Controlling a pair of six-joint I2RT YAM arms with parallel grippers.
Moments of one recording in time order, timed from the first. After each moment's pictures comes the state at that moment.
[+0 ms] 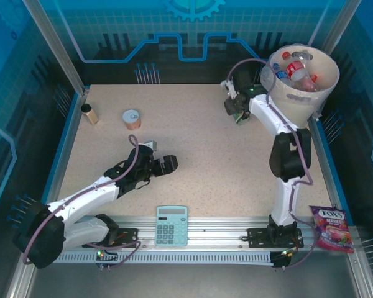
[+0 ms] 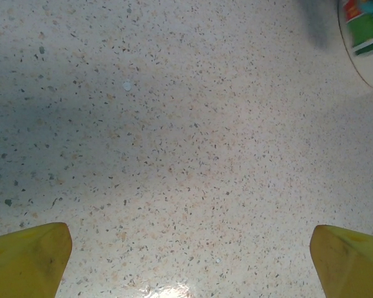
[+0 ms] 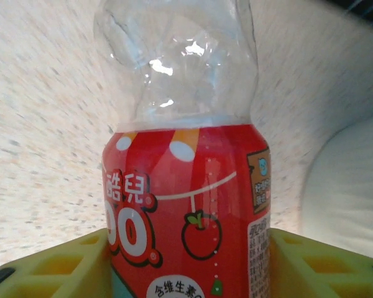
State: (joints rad) left arm -0.56 1.12 0.56 -0.16 0.04 -0.79; right arm 0.25 1.99 1.83 -0.77 0.17 -0.14
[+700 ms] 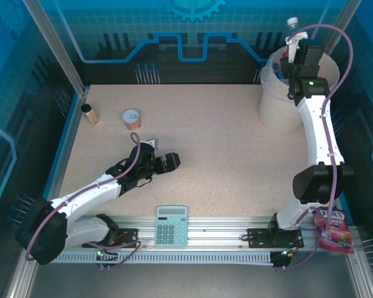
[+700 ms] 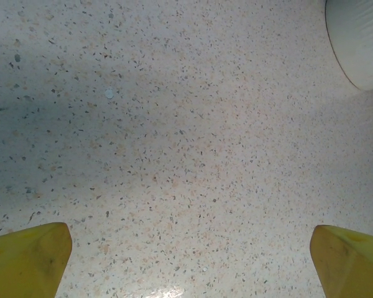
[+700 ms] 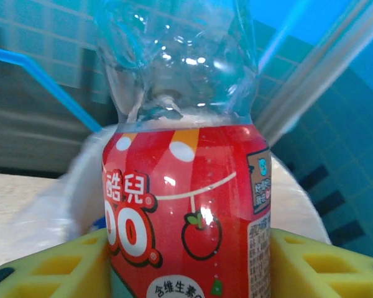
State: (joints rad) left arm -0.56 1.13 0.58 -0.13 0.06 -0.80; right arm -0.08 1.69 1.87 -0.48 0.32 -0.34
